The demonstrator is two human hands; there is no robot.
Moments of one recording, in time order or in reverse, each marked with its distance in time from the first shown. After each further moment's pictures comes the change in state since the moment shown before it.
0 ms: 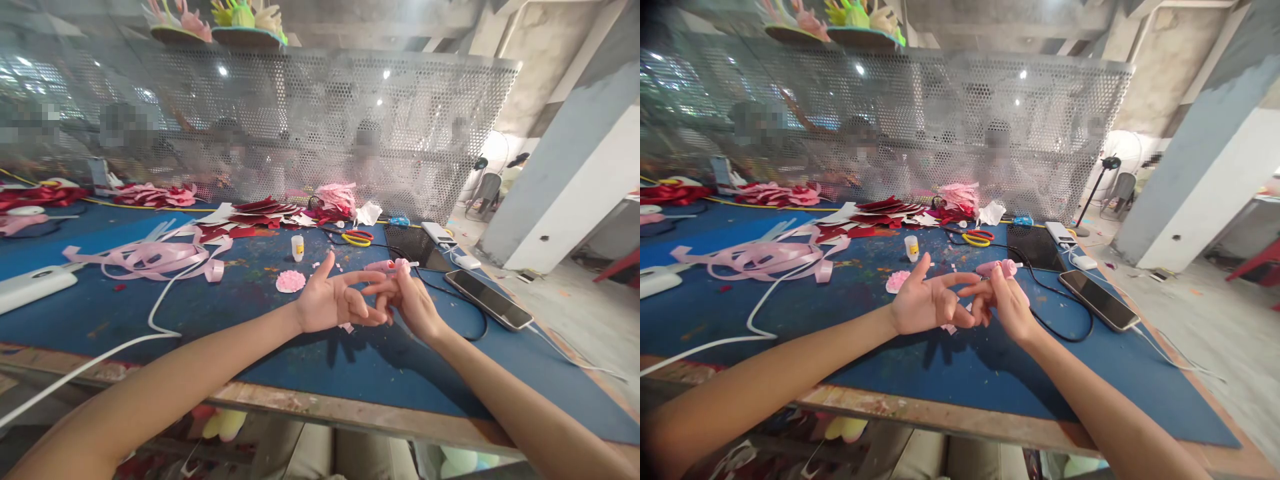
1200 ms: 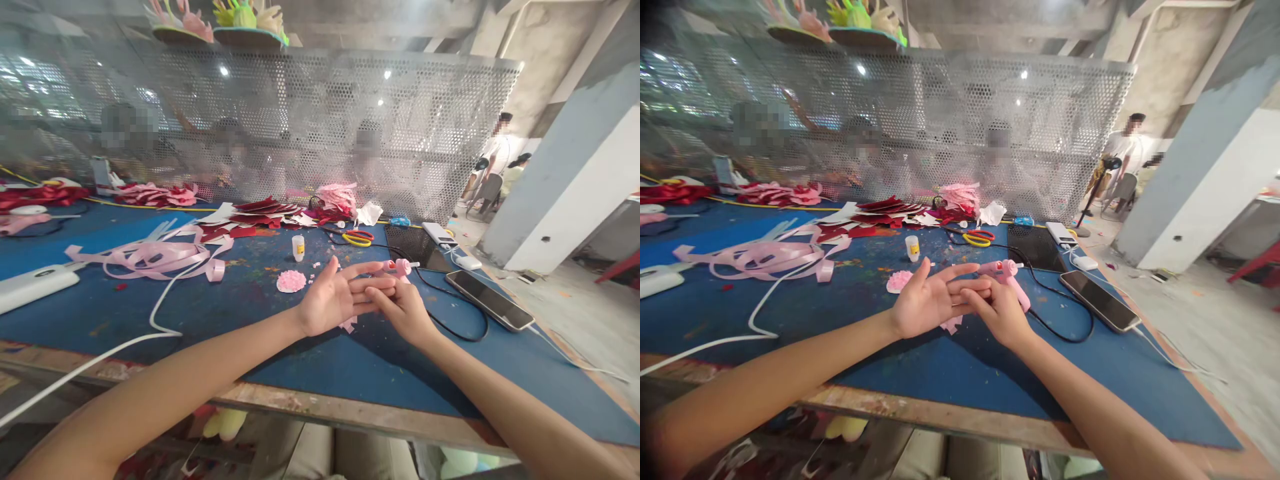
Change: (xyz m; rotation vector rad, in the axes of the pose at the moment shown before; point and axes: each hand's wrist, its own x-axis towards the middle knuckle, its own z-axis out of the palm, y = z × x) left_hand 0.003 -0.008 0.012 0.096 0.139 0.190; right_hand 0.000 0.008 0.004 -0.542 0.124 -0.243
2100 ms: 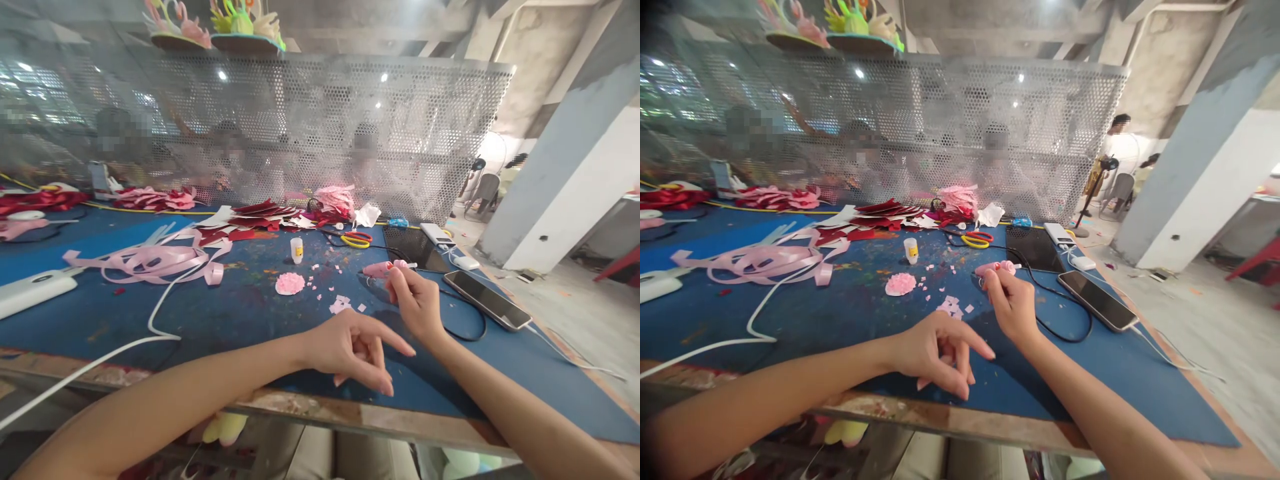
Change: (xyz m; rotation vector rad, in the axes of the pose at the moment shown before) left_hand -0.020 -0.021 0.024 0.752 -0.109 -0.273; right_hand 0.000 -0.001 -0.005 -0.083 0.386 -0.075
